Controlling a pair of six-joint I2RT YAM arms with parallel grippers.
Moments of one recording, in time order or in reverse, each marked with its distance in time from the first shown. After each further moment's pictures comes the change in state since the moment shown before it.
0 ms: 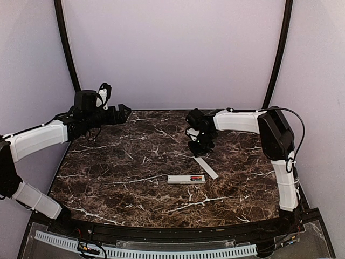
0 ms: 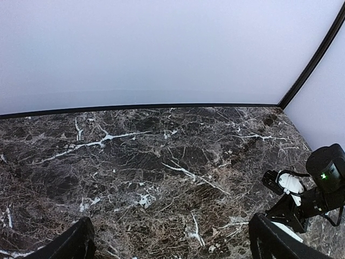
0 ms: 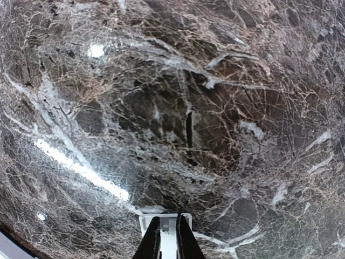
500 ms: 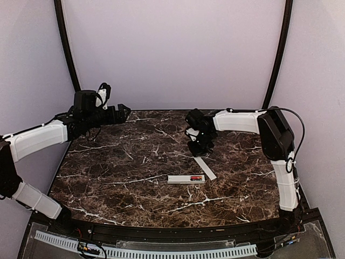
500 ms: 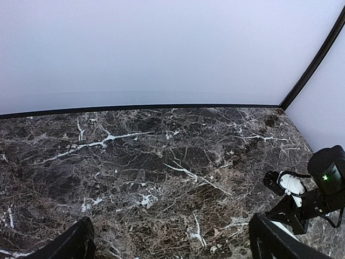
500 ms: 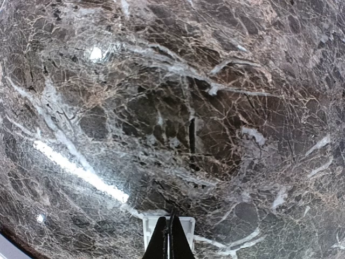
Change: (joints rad) left arm 0.005 0.000 0.000 0.000 -0.001 0.001; right arm 0.000 0.002 -0.004 0.018 0.004 0.000
